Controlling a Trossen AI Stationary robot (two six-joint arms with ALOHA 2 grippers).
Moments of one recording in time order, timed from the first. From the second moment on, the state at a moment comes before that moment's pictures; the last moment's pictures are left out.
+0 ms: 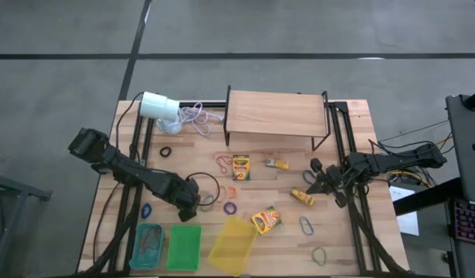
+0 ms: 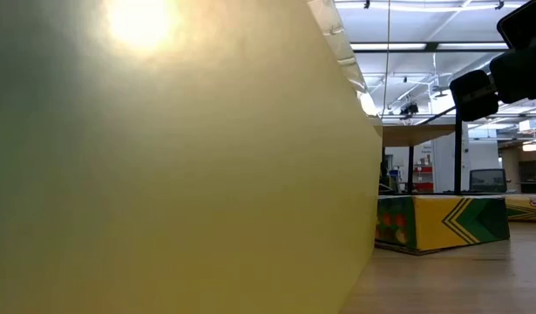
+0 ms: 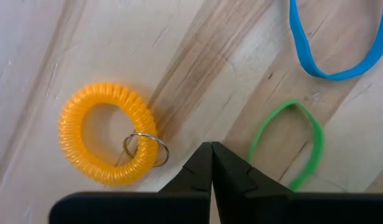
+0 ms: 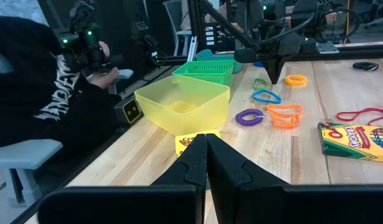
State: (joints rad) left arm -0.40 1.53 0.72 -0.67 -0.09 -0.91; right arm 0.17 0.18 0.01 0.05 -0.29 0.17
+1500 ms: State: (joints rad) left arm -0.44 1.51 0.79 -0.61 -0.13 -0.90; right arm 0.17 0.18 0.01 0.05 -0.29 0.17
